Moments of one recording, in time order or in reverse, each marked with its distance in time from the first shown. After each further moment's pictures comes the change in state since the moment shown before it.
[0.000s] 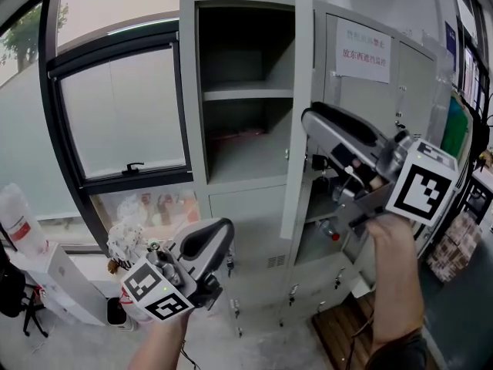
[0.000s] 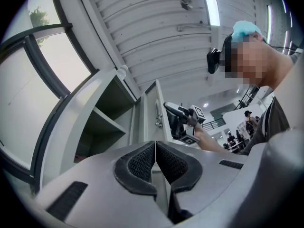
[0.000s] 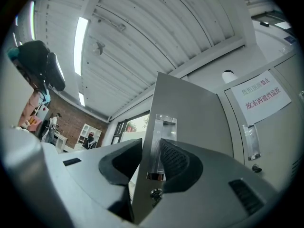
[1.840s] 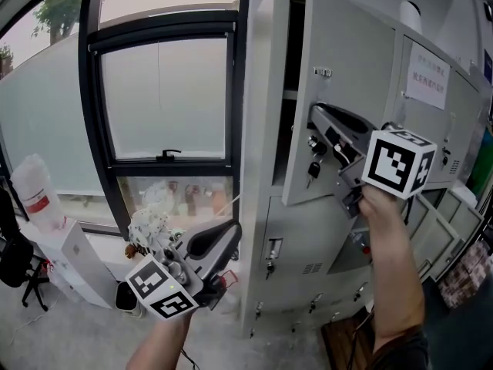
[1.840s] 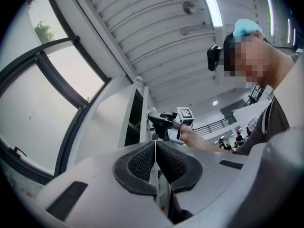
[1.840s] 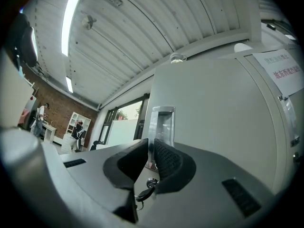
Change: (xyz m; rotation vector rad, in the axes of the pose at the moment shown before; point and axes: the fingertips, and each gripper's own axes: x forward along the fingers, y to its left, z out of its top) left arm -0.094 0.067 0.027 0.020 -0.011 0.125; right arm 0.140 -0.026 -0.076 -0.025 0.144 -0.141
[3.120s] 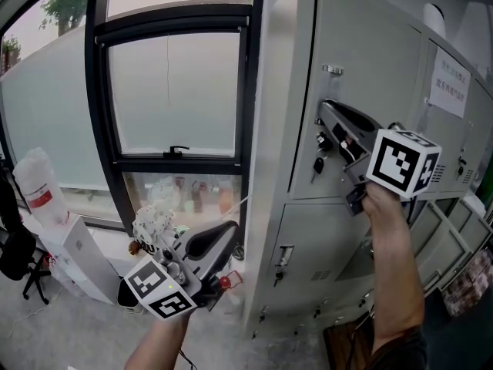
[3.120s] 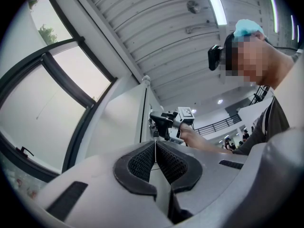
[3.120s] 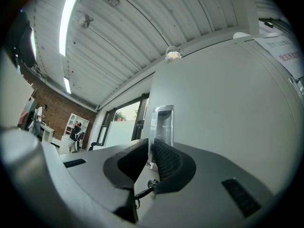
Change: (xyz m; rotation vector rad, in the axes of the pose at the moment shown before) left arm -0.010 0.044 -0.009 -0.006 0.016 0.056; right arm 0.042 -0.018 -0.013 0.007 -0.017 -0.001
